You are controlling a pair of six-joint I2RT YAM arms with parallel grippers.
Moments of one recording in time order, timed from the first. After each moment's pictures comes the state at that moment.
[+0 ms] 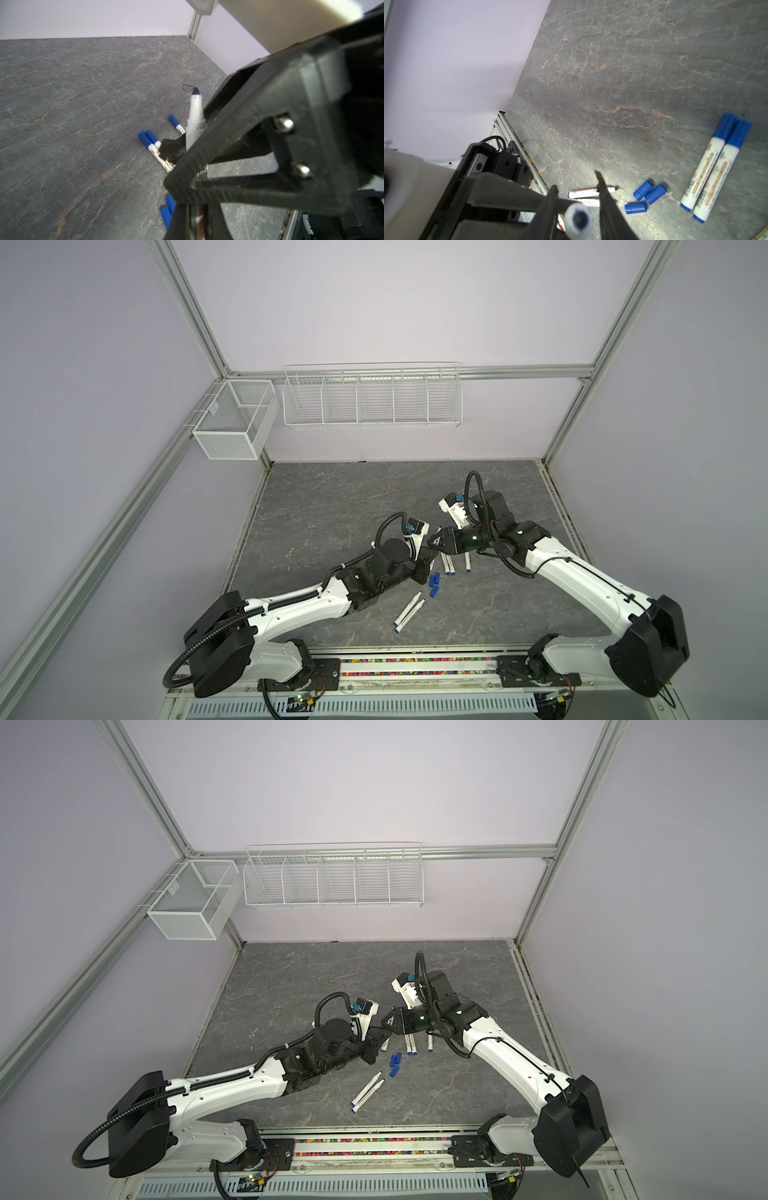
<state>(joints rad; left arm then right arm) -1.05 1.31 0.76 0.19 -0.07 -0.40 0.57 1.32 1.04 -0.49 -0.54 0.41</state>
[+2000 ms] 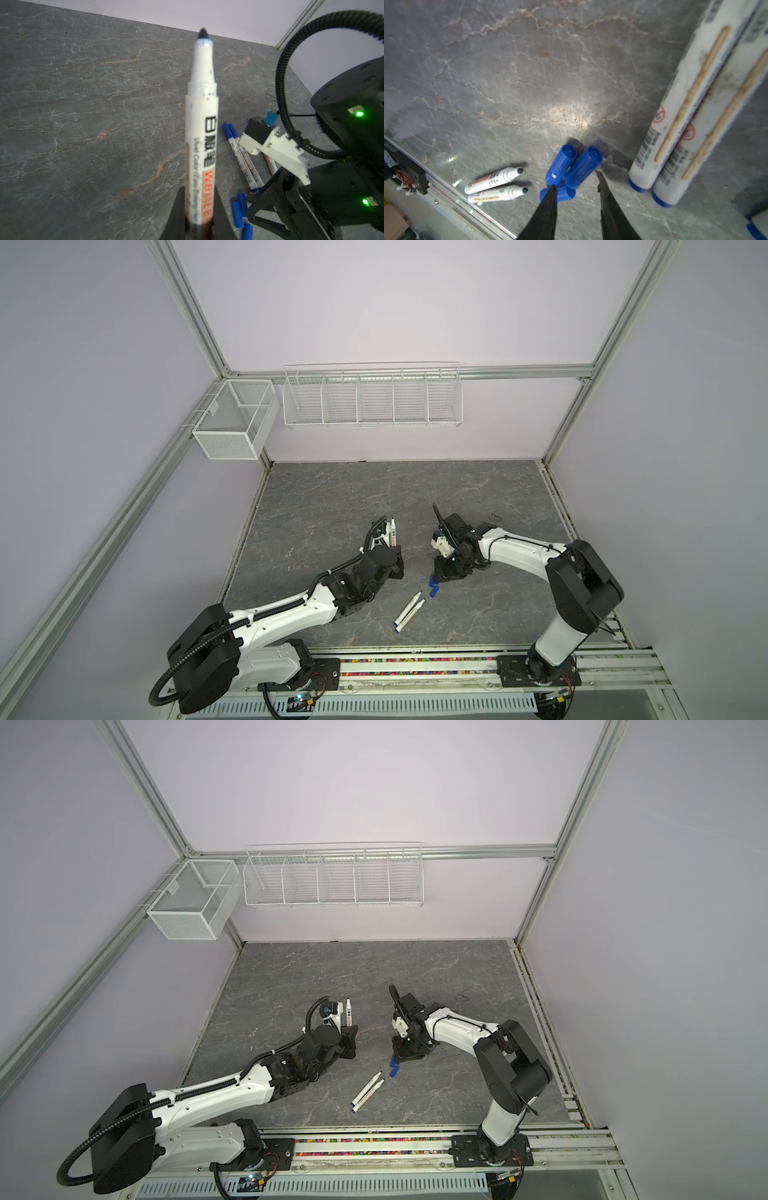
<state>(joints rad) -0.99 1.20 0.64 0.03 -0.42 -0.59 0.63 1.72 1.04 -0.70 -0.30 0.34</state>
